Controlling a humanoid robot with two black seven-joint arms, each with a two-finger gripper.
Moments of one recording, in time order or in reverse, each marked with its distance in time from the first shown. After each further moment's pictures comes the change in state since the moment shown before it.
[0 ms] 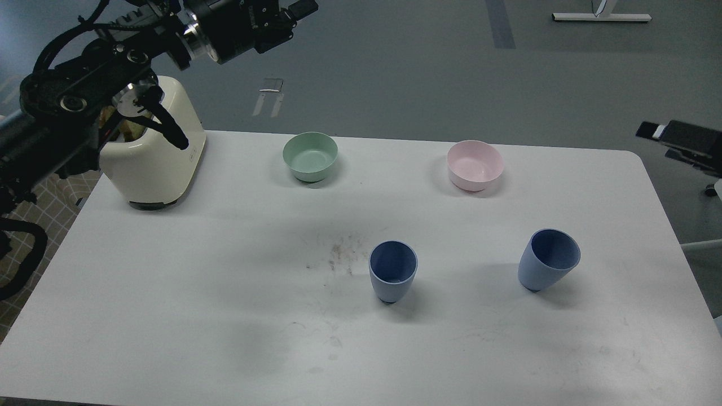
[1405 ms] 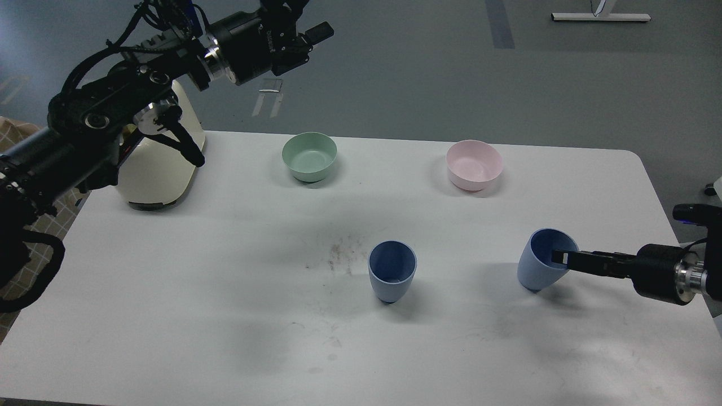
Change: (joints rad) left arm 0.039 -0.041 -0.004 -0.002 0.000 0.000 0.000; right arm -0.227 0.174 -0.001 0.098 -0.342 0.000 -0.012
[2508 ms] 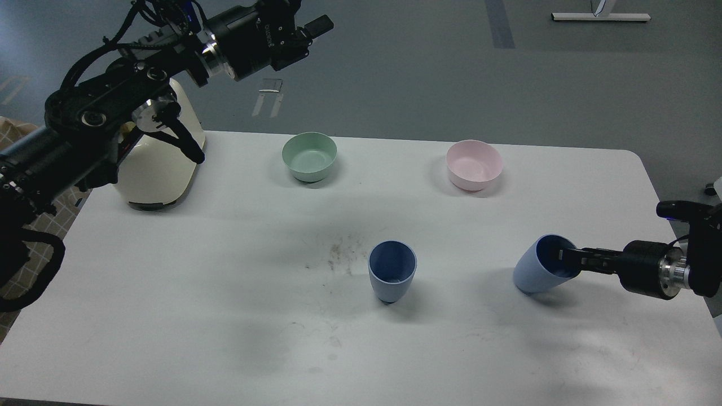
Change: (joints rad) left arm 0.000 0.003 -0.023 -0.009 0.000 0.000 0.000; right arm 0.046 0.050 -0.022 -0.030 -0.017 0.000 -0.032
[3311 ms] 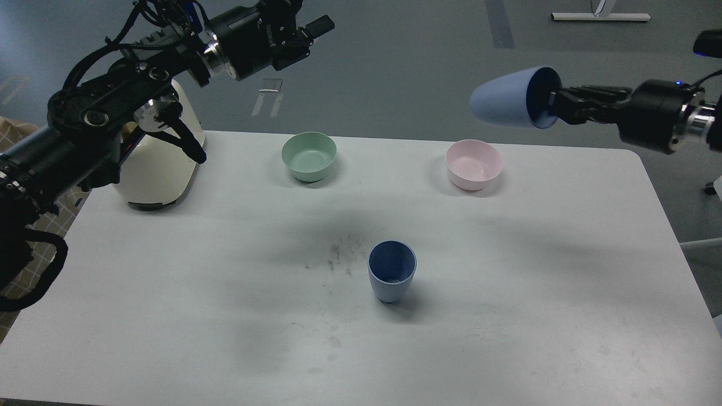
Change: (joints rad) left arm -0.001 -0.009 0.001 0.011 0.002 0.000 0.000; right arm 0.415 0.055 0.086 0.125 -0.068 0.000 -0.018
